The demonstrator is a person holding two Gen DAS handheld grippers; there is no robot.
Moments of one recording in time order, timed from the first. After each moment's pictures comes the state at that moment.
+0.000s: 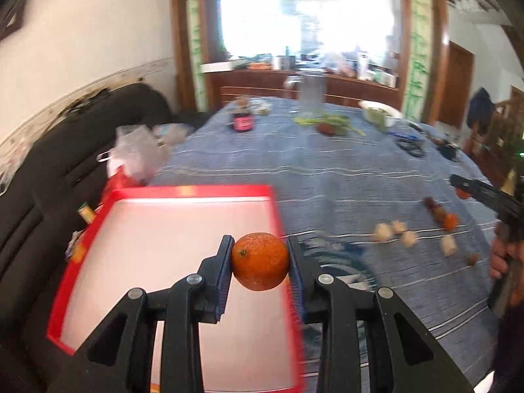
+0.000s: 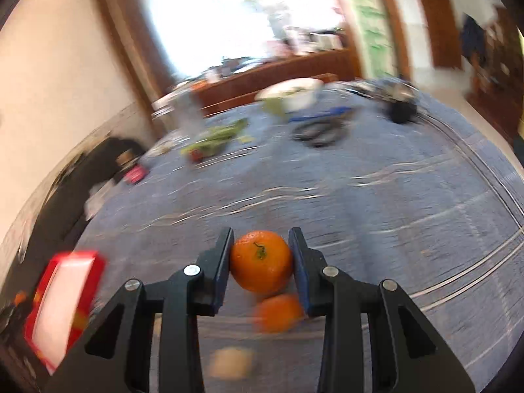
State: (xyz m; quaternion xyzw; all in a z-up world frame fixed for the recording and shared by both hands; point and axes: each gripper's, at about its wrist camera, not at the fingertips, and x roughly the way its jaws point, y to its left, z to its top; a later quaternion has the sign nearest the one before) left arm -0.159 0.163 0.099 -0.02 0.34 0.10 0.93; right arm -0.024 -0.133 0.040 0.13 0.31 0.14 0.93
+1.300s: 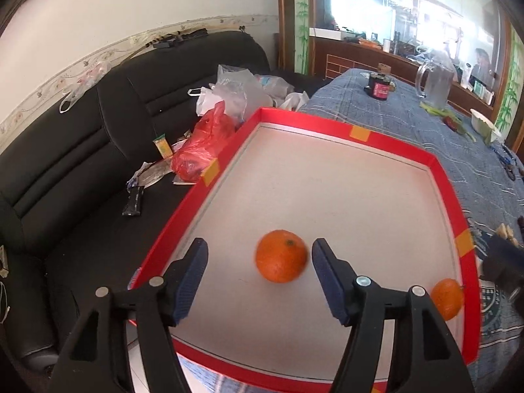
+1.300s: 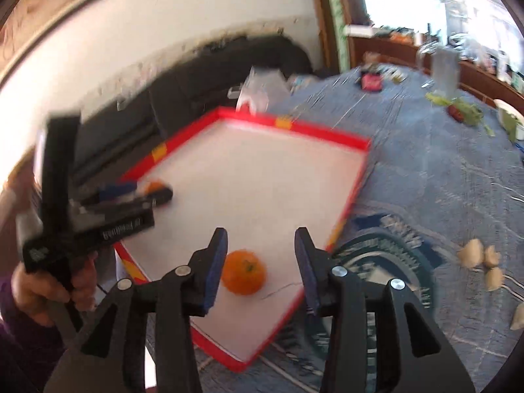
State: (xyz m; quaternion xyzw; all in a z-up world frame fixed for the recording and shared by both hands) left arm -0.195 0.290 0.047 -0.09 0.39 0.25 0.88; right arm -0.133 0.124 0.034 -0.04 0.35 0.41 0.84
